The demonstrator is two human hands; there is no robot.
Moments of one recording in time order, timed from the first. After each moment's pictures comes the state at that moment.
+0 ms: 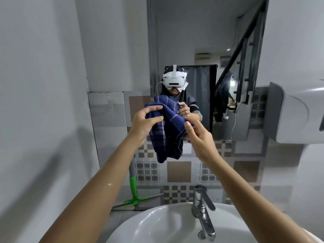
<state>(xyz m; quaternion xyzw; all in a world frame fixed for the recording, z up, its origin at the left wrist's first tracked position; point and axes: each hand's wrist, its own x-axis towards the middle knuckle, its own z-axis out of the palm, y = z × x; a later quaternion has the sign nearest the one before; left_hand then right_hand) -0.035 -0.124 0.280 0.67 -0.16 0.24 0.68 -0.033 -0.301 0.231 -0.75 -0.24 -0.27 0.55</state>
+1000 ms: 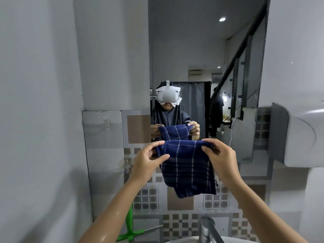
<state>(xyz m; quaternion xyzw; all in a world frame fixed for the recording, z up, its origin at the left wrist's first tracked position) 0.004 -0.108 0.228 0.75 -0.21 0.28 0.57 -0.007 -0.329 0.242 -0.75 -0.15 -0.35 0.54</state>
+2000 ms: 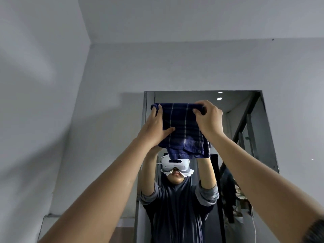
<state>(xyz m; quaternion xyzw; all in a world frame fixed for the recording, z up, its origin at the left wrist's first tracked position) 0.116 -0.151 0.589 0.80 -0.20 0.54 0.16 0.118 -0.322 0.603 -0.63 -0.24 -0.59 0.44</state>
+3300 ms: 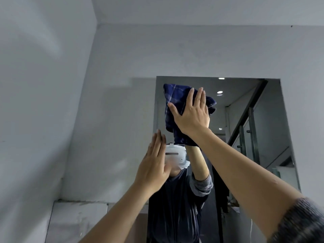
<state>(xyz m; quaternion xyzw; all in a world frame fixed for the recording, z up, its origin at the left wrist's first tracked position) 0.155 -0.108 0.450 0.78 -0.21 0.59 0.09 0.139 -0.236 0.581 -0.77 -0.11 -0.60 0.19</state>
